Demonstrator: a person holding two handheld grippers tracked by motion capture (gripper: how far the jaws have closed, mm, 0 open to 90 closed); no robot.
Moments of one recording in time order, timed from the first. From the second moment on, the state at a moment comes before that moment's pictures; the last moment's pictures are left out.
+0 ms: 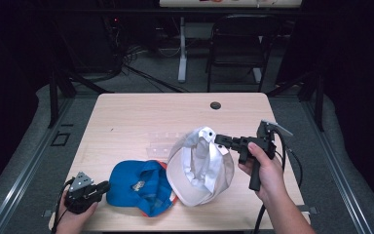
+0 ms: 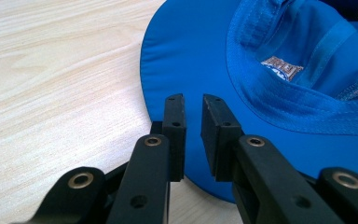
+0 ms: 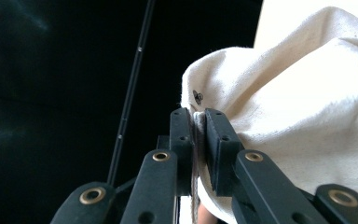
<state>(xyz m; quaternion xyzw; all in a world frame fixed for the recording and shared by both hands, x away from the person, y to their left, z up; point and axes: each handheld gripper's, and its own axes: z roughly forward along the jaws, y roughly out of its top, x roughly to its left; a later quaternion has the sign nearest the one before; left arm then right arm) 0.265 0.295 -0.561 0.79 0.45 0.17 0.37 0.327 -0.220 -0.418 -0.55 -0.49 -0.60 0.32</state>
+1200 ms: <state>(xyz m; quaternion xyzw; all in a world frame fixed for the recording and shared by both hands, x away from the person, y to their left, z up) 0.274 0.220 -0.496 0.80 0.34 0.20 0.45 0.376 -0.186 -0.344 -0.54 -0.48 -0.63 0.29</state>
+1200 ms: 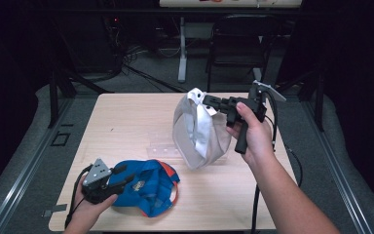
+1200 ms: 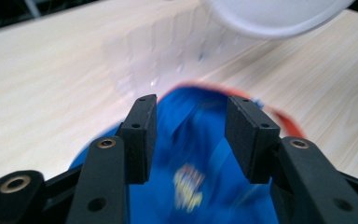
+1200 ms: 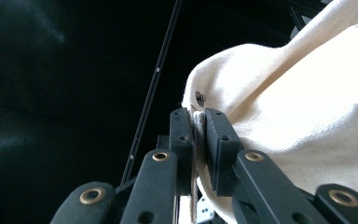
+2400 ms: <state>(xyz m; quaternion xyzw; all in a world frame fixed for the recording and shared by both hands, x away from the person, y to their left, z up) 0.321 0.110 -0.468 0.85 0.26 0.24 0.39 0.408 -0.140 -0.338 -0.54 -0.48 -0.62 0.31</state>
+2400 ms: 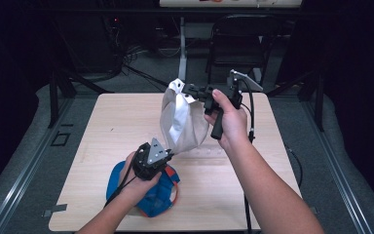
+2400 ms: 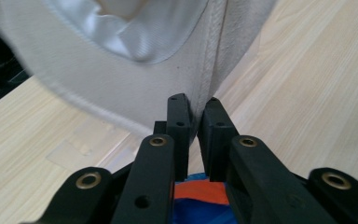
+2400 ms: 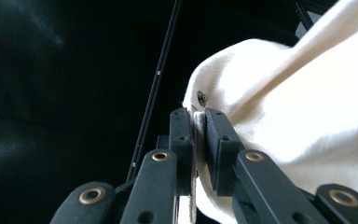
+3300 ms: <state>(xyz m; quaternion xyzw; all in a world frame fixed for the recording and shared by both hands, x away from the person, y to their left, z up) 0.356 0.151 -0.488 0.83 0.28 0.16 0.46 0.421 -0.124 -0.349 -0.56 -0.49 -0.61 0.29</state>
